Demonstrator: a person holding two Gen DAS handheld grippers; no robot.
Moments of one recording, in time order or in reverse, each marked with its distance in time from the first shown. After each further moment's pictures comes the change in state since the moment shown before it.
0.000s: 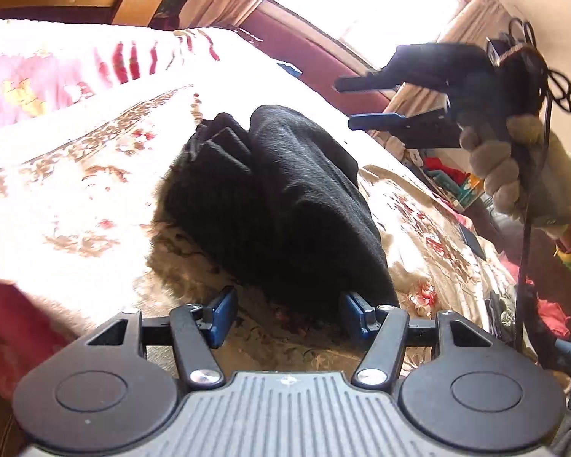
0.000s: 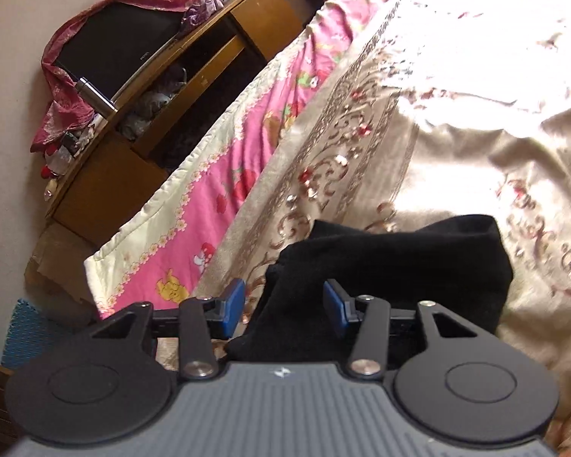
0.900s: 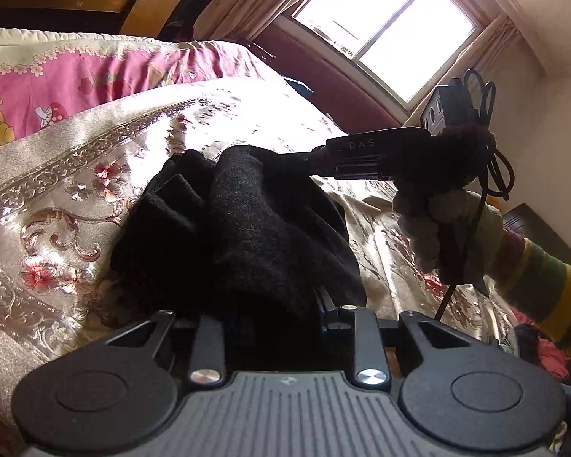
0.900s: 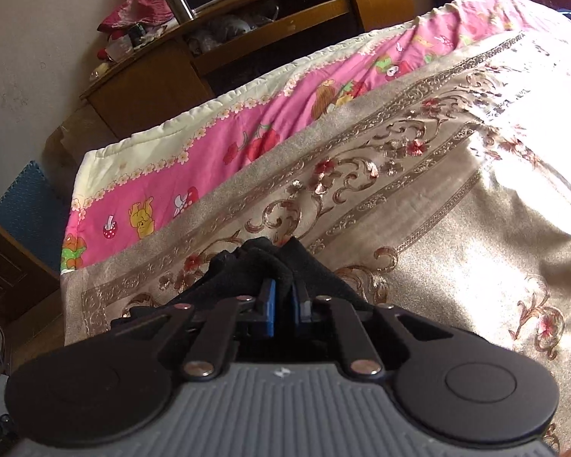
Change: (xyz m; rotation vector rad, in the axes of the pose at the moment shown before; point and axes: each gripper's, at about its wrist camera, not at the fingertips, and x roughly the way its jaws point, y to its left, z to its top) left arm 0.037 -0.034 0.033 -0.052 -0.059 0.016; right arm 0.066 -0.023 0.020 -0.429 0.120 0.193
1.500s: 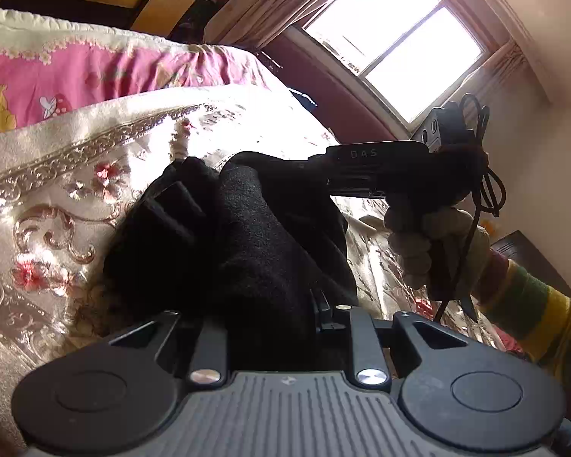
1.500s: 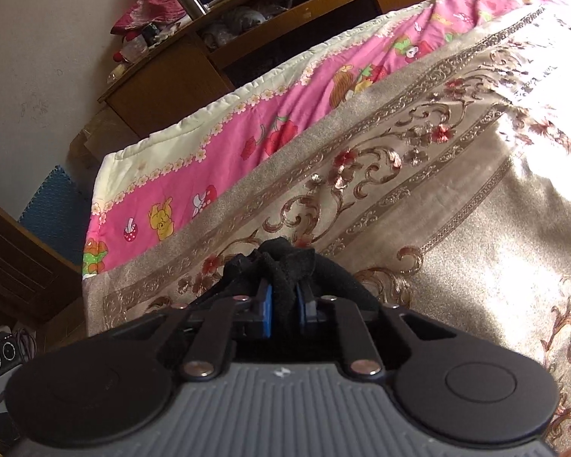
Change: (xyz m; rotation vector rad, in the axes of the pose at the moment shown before) left arm -0.003 0.000 0.007 -0.046 -0.063 -0.030; right arm 0.006 -0.015 0.012 0.116 0.014 0.144
